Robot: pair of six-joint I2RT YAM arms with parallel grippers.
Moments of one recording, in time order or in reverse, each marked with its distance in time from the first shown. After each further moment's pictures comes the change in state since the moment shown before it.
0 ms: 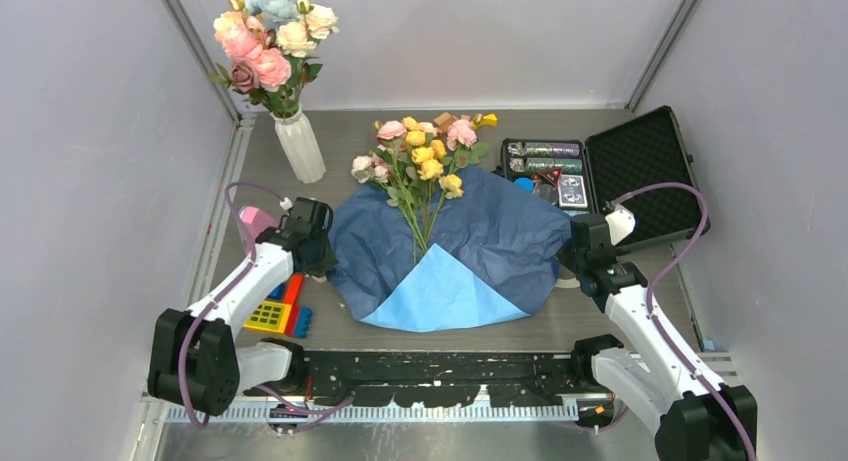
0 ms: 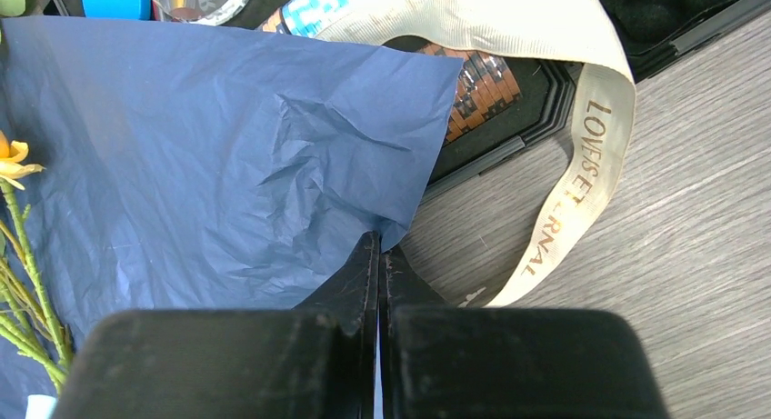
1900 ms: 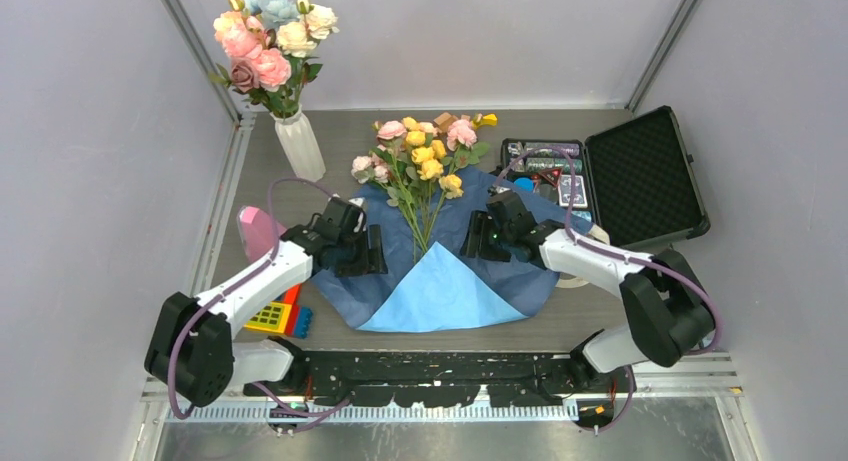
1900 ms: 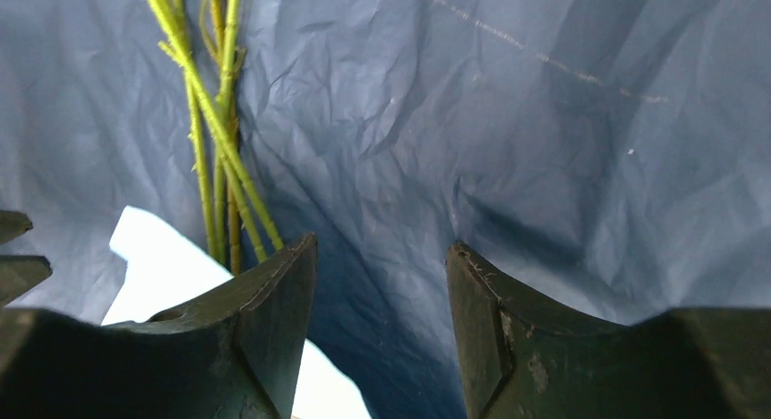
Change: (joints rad) left arm -0.238 0.035 0.056 0.074 0.233 -0.026; right arm 0.385 0.568 0.248 0.225 -0.417 -0.105
